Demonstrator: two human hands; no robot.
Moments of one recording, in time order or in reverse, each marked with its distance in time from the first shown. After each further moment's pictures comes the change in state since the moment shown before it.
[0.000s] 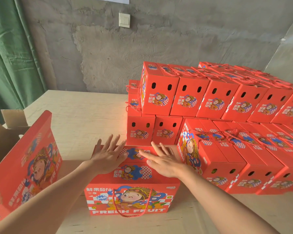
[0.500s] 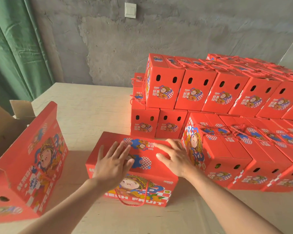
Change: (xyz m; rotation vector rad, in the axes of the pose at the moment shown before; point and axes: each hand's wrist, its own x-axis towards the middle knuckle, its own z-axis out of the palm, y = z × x) left_hand -0.052 0.037 0.026 -0.052 0.206 -0.080; right_hand -0.015 0.023 0.017 0.074 0.374 0.025
